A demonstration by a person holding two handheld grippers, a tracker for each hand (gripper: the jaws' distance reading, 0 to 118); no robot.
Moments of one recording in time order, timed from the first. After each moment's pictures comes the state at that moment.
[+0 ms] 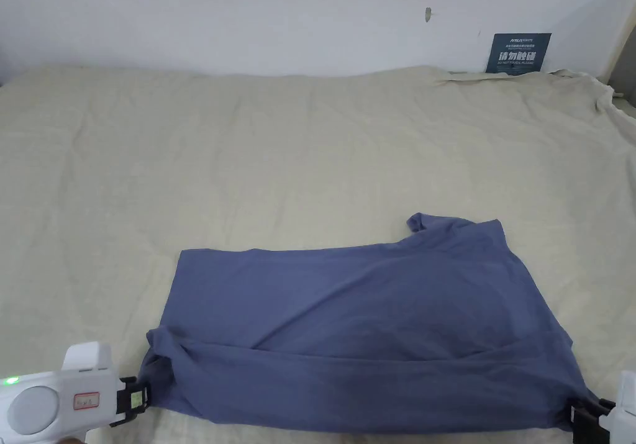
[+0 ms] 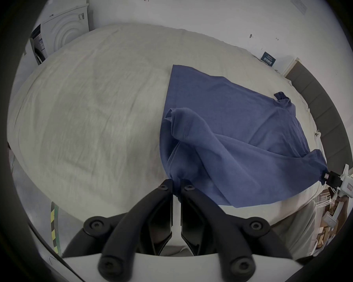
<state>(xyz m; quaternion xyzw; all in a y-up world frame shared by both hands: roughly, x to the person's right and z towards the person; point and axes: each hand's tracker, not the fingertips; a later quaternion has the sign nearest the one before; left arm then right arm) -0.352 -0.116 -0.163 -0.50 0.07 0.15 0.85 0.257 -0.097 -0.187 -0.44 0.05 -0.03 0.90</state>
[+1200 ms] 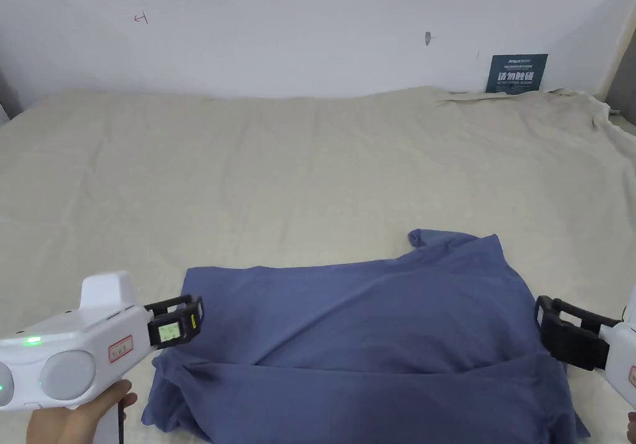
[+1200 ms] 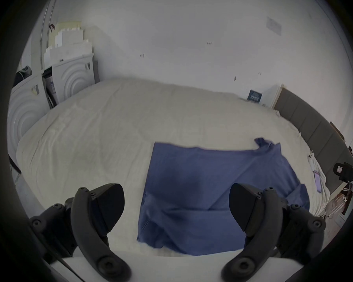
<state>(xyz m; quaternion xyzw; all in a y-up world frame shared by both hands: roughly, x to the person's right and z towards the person) -0.289 -0.011 -0.179 -0.30 0.09 0.09 0.94 0.224 0.008 -0.194 -0.24 0.04 -0.02 0.97</state>
